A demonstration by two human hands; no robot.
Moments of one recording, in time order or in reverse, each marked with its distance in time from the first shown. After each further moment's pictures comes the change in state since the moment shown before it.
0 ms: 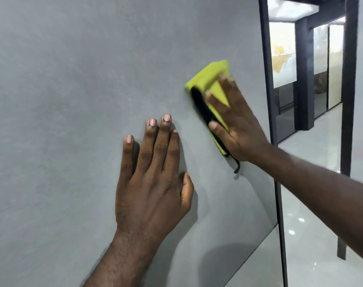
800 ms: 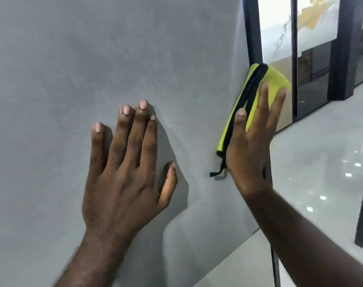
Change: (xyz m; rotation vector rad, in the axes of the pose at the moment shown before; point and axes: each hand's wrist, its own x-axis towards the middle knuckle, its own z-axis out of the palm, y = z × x) left_hand 0.032 0.094 0.054 0.152 -0.048 0.039; right_hand -0.099 0.060 0.017 0.231 0.348 0.762
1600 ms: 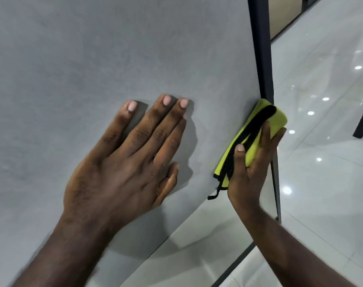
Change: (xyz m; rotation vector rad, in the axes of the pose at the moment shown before) left_hand -0.045 0.039 0.024 -0.003 -0.281 0.669; right_hand -0.244 0.104 -0.041 0.059 0.073 0.598
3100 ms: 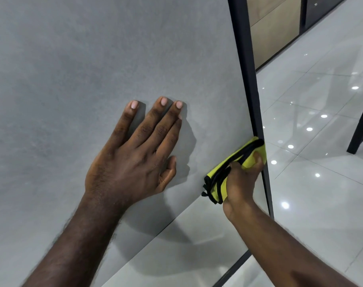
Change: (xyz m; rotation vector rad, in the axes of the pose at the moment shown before) left_hand 0.001 0.019 0.007 -0.027 0.112 -0.085; right_hand -0.002 -0.036 -0.013 0.241 0.018 0.683
